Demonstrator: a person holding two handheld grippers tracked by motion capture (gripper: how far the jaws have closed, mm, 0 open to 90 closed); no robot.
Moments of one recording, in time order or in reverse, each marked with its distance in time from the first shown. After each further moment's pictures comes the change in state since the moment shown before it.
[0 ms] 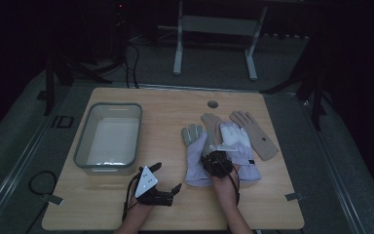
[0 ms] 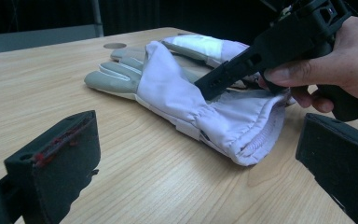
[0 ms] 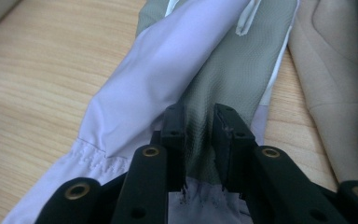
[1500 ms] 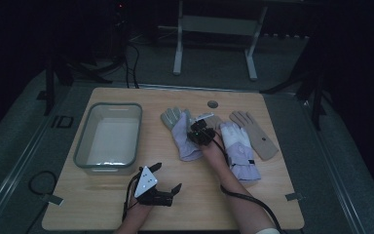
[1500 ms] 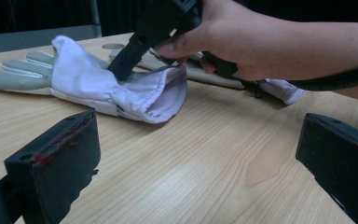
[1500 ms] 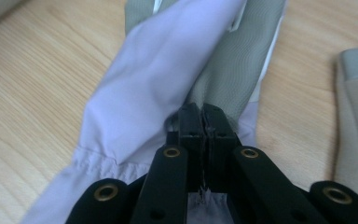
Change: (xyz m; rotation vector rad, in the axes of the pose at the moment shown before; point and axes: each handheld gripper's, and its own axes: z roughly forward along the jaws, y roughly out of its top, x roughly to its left) left arm 0.000 0.000 0.000 -0.004 -0.008 -0.005; right arm 0.000 0.092 0.076 0.068 0.098 -0.233
